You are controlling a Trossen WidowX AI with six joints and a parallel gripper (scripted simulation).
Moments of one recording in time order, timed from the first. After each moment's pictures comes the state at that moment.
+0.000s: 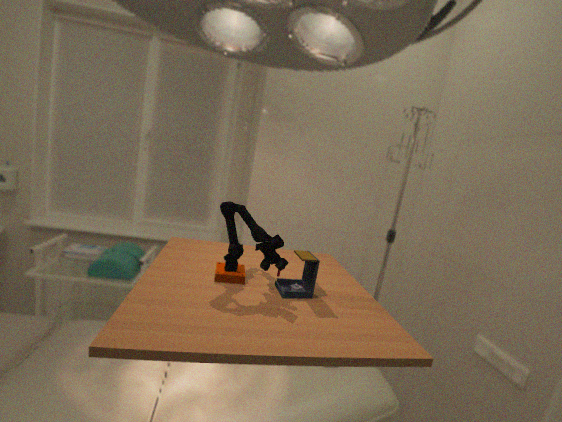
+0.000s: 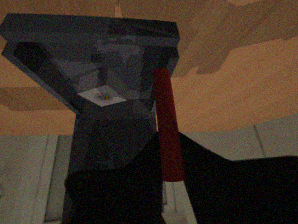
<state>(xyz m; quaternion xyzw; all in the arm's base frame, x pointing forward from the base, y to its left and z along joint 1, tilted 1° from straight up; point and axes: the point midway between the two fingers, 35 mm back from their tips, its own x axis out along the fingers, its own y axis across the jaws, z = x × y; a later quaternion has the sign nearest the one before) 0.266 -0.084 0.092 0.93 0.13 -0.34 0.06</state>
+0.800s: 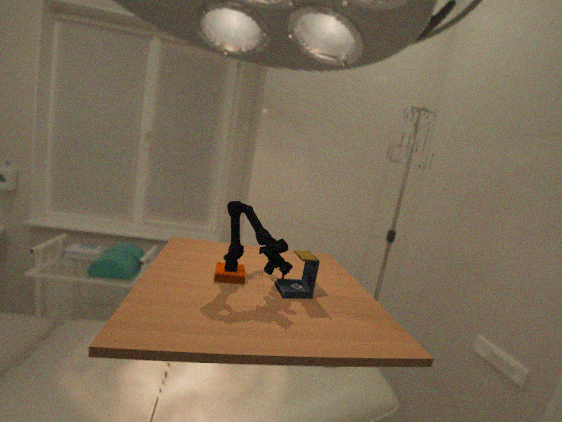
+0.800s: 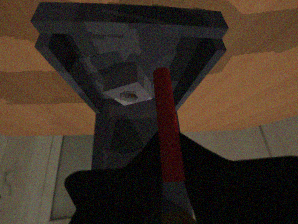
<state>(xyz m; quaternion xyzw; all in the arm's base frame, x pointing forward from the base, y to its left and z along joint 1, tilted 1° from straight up) 0.284 -0.123 0.088 0.93 0.11 -0.34 0.06</state>
